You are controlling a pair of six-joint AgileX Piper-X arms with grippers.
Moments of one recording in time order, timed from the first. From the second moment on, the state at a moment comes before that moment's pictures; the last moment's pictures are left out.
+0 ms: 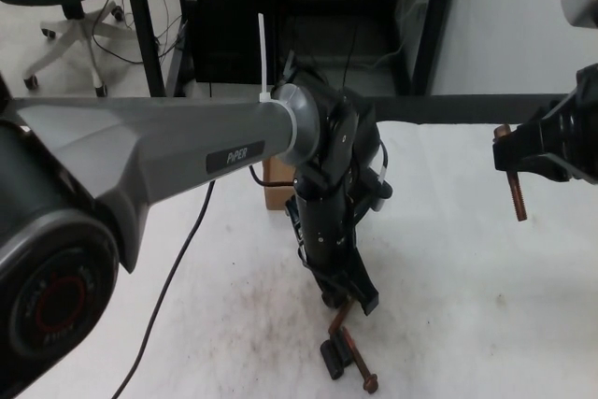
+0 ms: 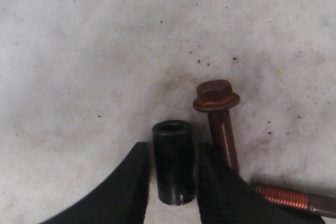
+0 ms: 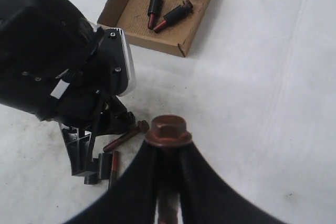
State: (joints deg) left arm -41.8 122.3 -92.2 56.5 5.3 13.3; right arm 6.9 64.0 -55.5 45.4 -22.3 -2.2
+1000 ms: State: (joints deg) left arm -41.8 122.3 -91.7 55.7 5.3 13.3; right arm 6.9 64.0 -55.5 45.1 -22.3 -2.2
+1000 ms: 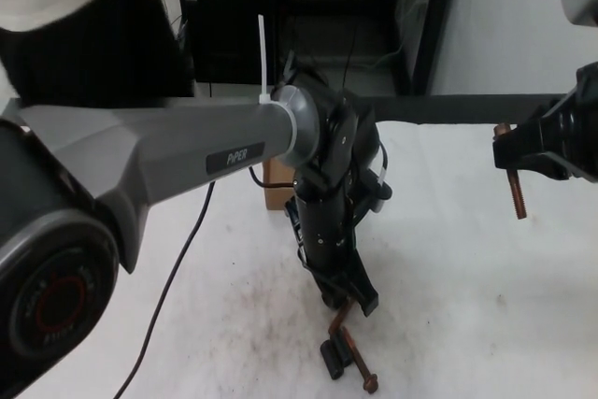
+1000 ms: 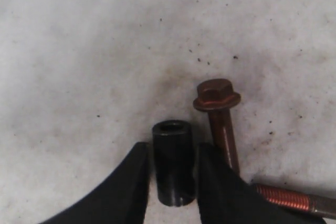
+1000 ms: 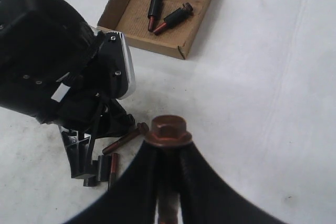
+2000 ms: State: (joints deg) left arm -38.7 108.4 -90.2 48.9 2.1 2.1; right arm 6.1 64.0 -55.5 43.1 -24.3 2.2
